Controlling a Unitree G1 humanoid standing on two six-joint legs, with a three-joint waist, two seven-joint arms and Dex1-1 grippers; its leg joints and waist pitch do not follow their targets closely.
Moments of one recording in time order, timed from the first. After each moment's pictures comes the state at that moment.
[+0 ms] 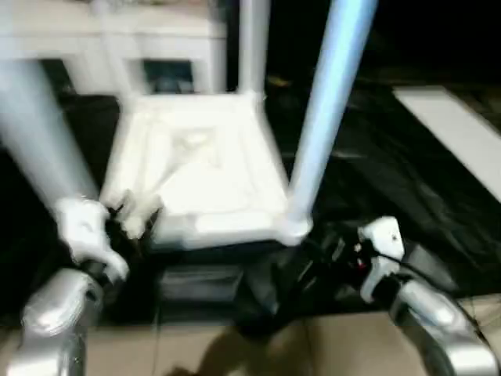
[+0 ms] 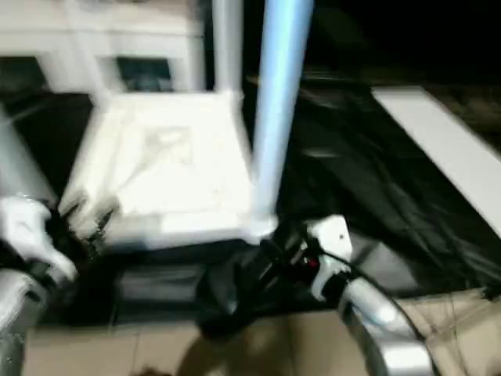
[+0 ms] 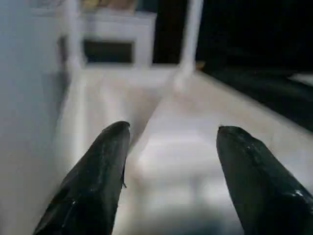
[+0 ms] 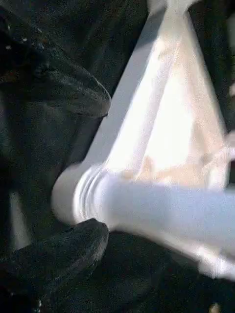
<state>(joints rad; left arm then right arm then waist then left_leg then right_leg) 0.14 0.20 0.28 -0.31 -0.27 0.28 -0.42 0.06 -0.29 0.03 -0.26 0.26 0.38 0.54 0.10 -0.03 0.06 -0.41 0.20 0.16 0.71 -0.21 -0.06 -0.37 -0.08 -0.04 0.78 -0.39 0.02</state>
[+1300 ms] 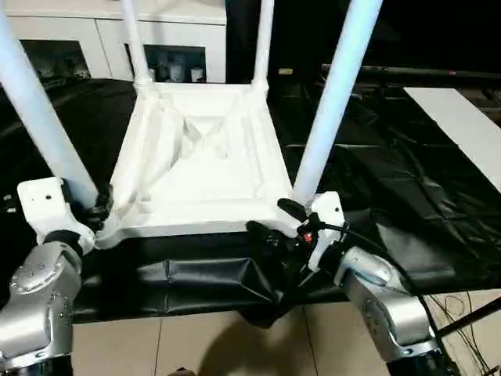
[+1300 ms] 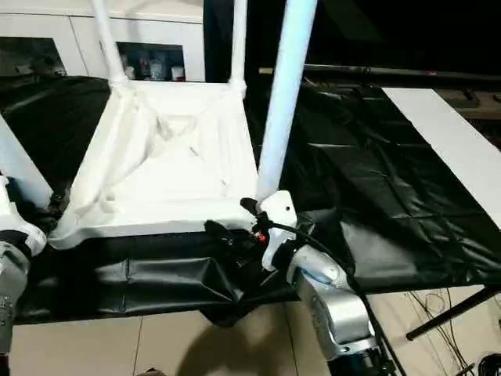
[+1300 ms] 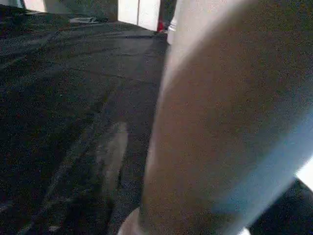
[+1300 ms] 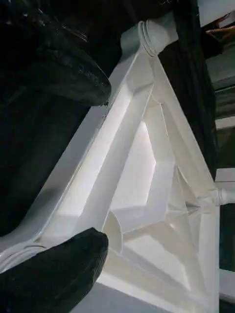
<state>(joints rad) -0.12 0.25 0.41 -0.12 -0.25 0.46 -0.10 -0.16 -0.12 0.16 0.01 0.25 0.30 0.57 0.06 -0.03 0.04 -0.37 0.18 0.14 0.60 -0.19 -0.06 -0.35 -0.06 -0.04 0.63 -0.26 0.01</state>
